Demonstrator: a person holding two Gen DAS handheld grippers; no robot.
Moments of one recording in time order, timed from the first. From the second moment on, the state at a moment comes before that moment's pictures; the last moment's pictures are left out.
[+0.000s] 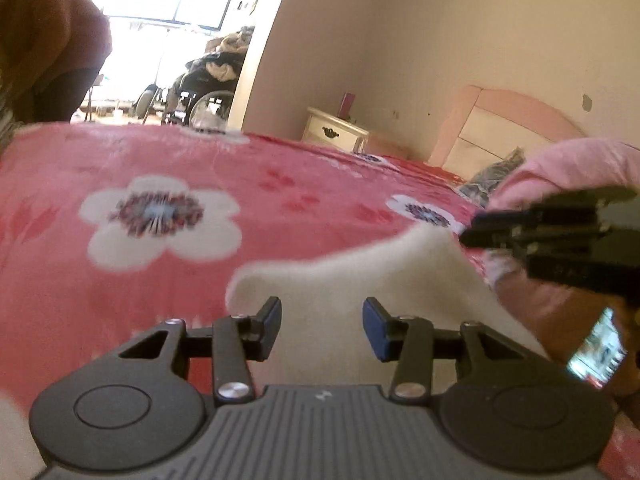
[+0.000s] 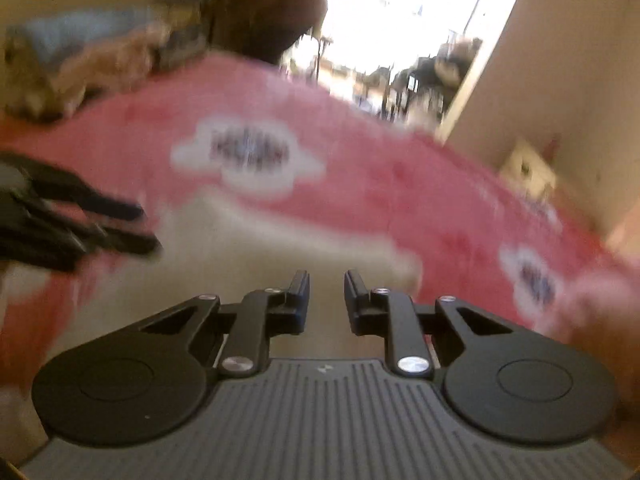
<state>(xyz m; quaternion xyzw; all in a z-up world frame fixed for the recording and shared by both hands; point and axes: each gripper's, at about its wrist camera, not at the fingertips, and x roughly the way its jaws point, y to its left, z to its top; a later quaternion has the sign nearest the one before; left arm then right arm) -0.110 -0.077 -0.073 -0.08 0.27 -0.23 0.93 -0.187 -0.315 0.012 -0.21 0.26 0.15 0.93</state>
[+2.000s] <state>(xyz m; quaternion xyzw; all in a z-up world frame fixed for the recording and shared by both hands) -0.240 -0.095 -0.083 0.01 0.37 -0.31 0.88 -0.272 -0.352 -0.002 -0.09 0.43 0.15 0.88</state>
